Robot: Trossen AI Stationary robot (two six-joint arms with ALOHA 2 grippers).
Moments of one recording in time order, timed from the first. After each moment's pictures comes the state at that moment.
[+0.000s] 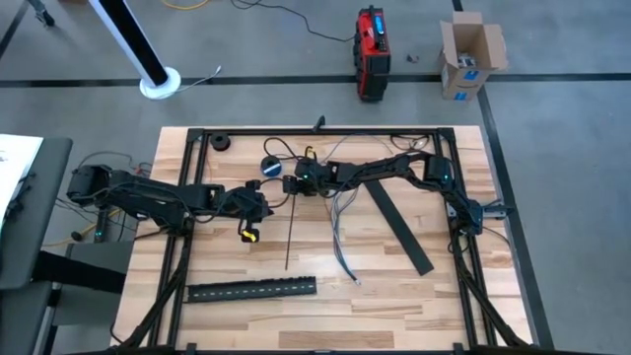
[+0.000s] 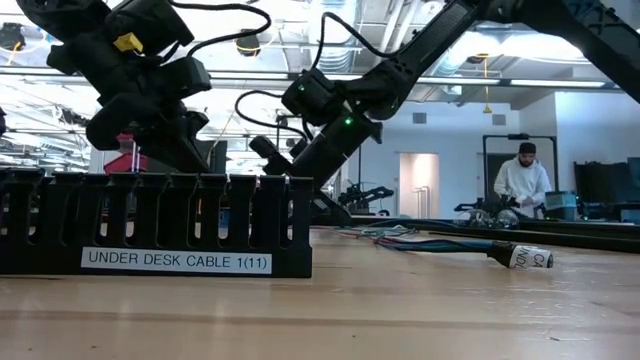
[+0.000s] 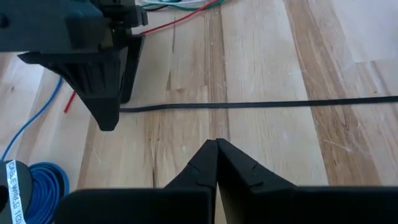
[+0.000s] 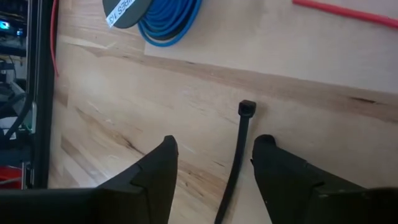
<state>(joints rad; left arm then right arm) 0.03 1.13 0.47 -0.14 -0.15 0.18 -0.23 2.24 1.49 -0.02 0.00 1.20</state>
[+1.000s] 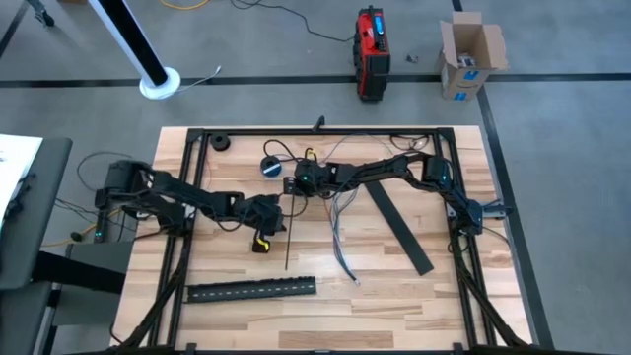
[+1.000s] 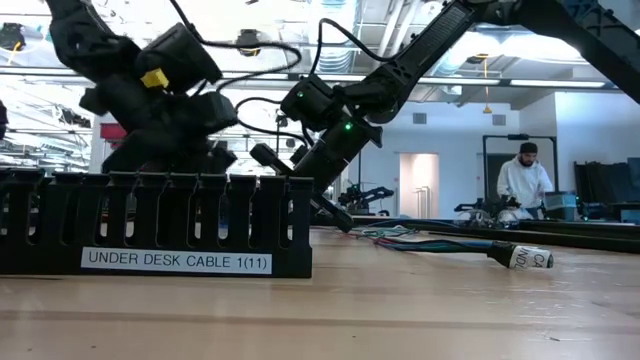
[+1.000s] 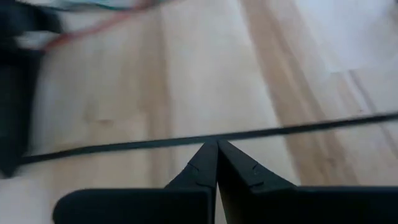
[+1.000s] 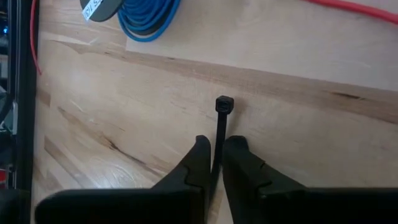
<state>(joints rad) 0.03 1.49 0.48 0.20 0.05 0.21 -0.22 2.28 1.49 -0.04 0.00 1.20</state>
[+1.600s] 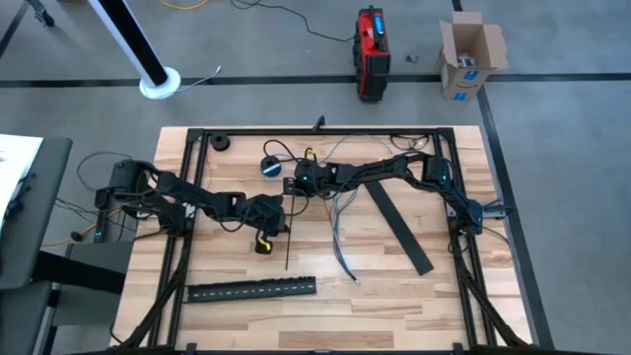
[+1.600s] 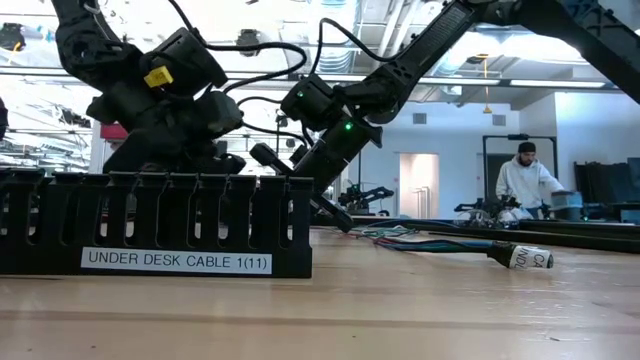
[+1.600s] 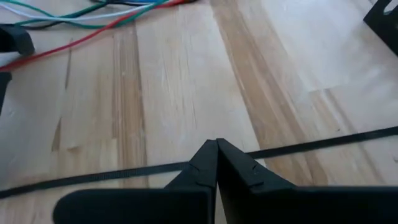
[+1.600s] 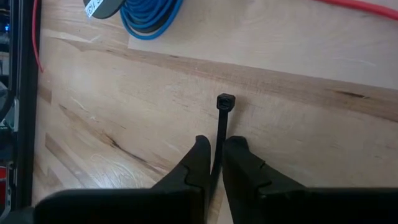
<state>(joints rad) 0.03 1.54 0.48 0.30 0.11 0.21 -0.22 2.28 1.48 -0.02 0.00 1.19</state>
